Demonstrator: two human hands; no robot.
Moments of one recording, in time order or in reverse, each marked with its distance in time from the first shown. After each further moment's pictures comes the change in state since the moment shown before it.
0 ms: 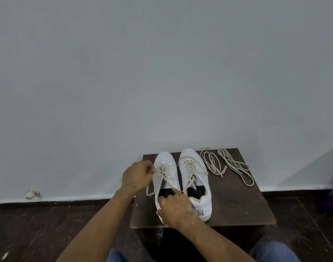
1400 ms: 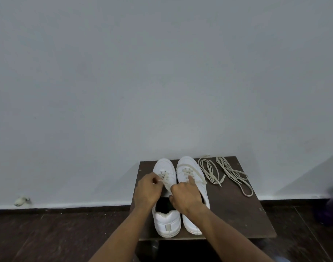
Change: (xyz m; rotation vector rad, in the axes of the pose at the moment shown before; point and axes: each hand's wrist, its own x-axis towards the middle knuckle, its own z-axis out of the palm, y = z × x) left_hand -0.002 0.012 0.055 -0.194 0.147 -0.191; right_hand 0.027 0.053 -0.019 0.020 0.046 0.194
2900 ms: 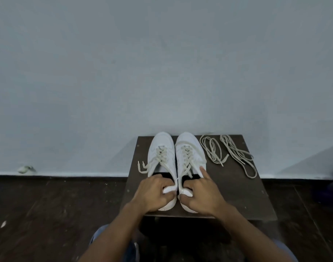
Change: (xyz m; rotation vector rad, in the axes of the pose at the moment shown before) left_hand -0.034 -0.031 0.022 0.217 -0.319 0.581; right_hand -0.044 0.049 0.038 0.390 0.067 -0.141
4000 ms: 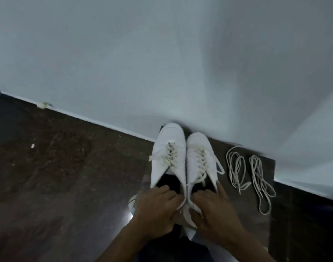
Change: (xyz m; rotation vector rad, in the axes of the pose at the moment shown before) left_hand 0.019 0.010 -0.110 -0.046 -0.106 -0.066; right_hand 0.080 -0.036 -0.099 0.070 -0.257 -0.120
